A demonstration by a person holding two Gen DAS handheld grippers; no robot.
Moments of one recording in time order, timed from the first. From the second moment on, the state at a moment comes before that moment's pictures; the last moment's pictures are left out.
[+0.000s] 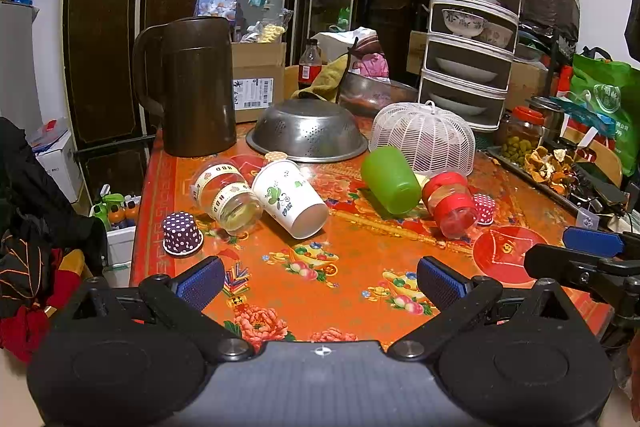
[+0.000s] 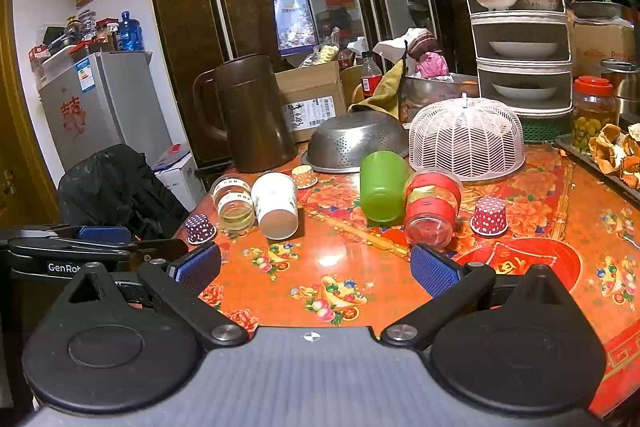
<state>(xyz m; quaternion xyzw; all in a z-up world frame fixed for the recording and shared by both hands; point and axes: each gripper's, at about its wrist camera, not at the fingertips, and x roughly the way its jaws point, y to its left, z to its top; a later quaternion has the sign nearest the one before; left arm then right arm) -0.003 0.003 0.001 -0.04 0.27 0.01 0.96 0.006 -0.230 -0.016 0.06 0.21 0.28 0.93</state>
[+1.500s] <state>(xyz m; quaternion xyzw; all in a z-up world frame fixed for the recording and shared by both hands) 0.002 0.001 -0.003 -0.04 0.28 0.01 0.96 0.007 -0.232 -0.016 0.06 0.22 0.28 0.93</state>
